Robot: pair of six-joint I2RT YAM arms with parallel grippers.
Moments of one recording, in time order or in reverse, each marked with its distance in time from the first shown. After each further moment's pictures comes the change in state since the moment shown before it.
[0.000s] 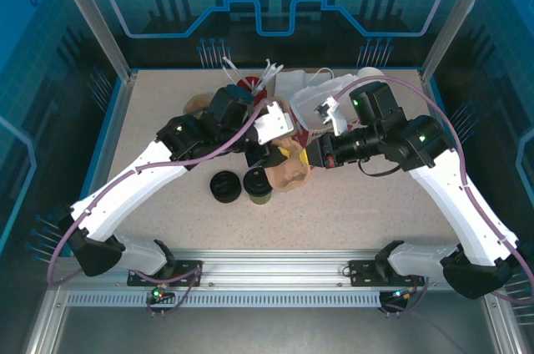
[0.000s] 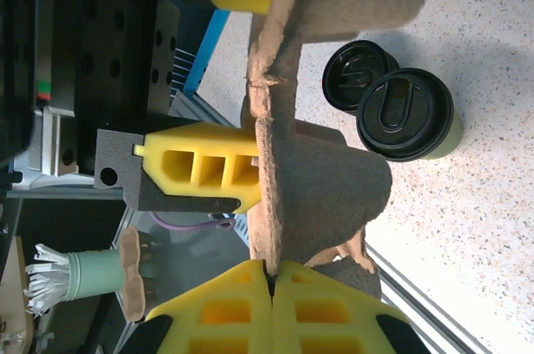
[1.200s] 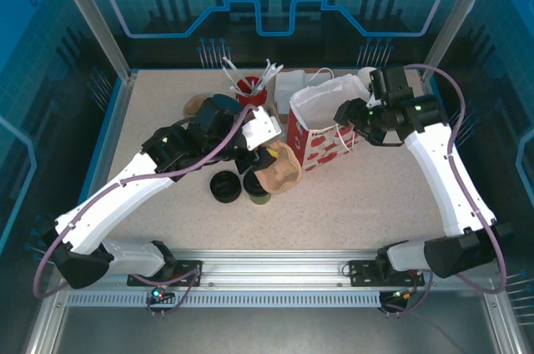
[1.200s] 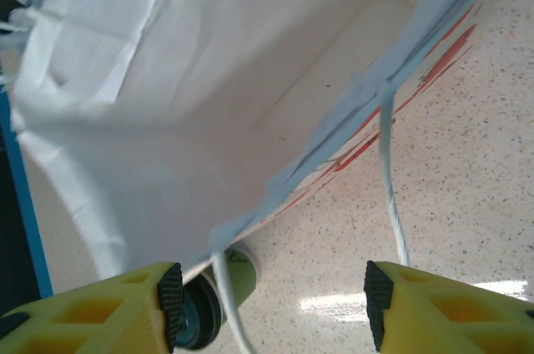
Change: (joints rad) left arm 0.000 -0.112 -0.097 0.002 -0.072 -0.089; right arm -0.330 0.147 -0.023 0.016 0.449 0.314
